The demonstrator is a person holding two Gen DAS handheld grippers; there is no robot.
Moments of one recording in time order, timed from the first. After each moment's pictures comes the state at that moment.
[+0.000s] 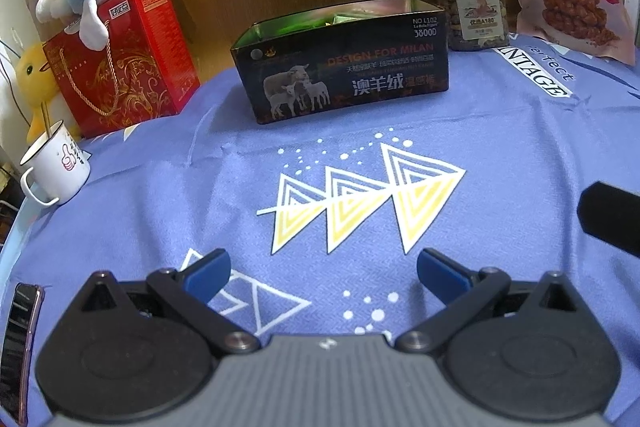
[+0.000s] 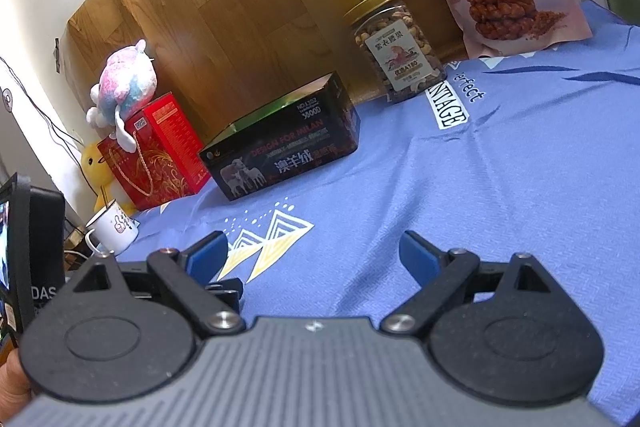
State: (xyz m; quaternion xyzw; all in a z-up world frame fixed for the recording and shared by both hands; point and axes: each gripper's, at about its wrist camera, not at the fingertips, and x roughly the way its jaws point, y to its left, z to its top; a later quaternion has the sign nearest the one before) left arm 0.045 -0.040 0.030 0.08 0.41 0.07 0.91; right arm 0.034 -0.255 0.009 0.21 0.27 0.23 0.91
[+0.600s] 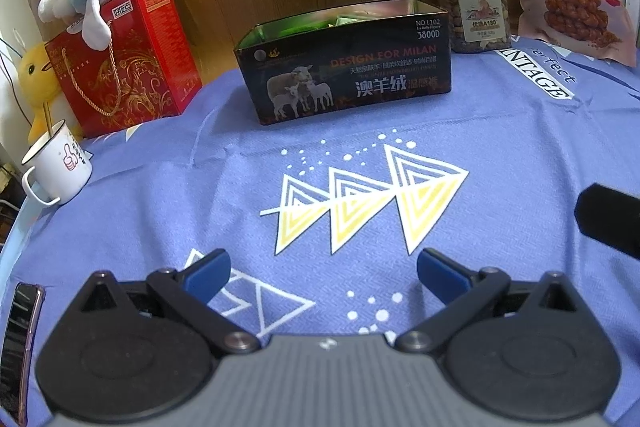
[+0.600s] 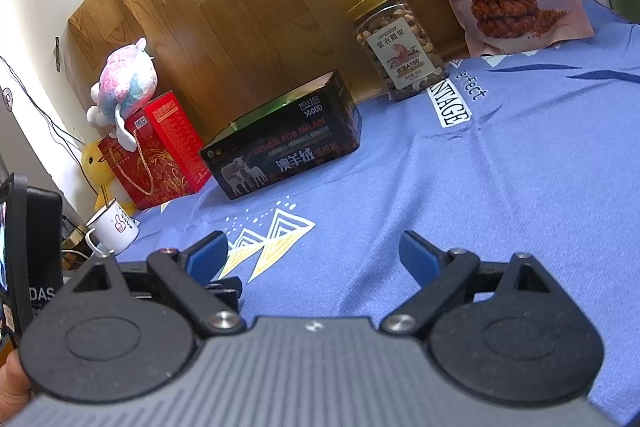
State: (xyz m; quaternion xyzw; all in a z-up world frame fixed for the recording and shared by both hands) left arm 0.044 -0.039 0.031 0.08 0.41 0.07 0.91; right arm 0.036 -0.254 0.009 0.21 0.27 0.23 0.91
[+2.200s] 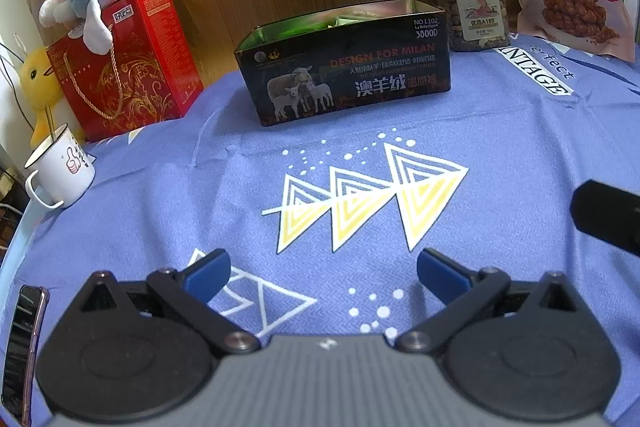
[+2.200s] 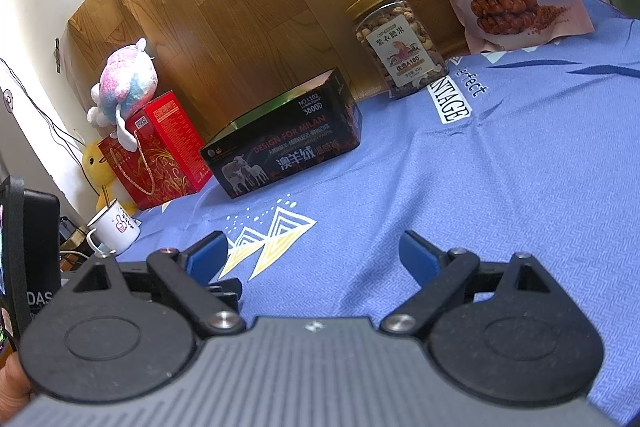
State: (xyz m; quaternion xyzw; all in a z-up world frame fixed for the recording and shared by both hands) left arm 0.042 -0.039 0.031 0.09 0.40 0.08 0.91; right arm 0.036 -0.254 0.008 0.21 0.27 0.23 0.91
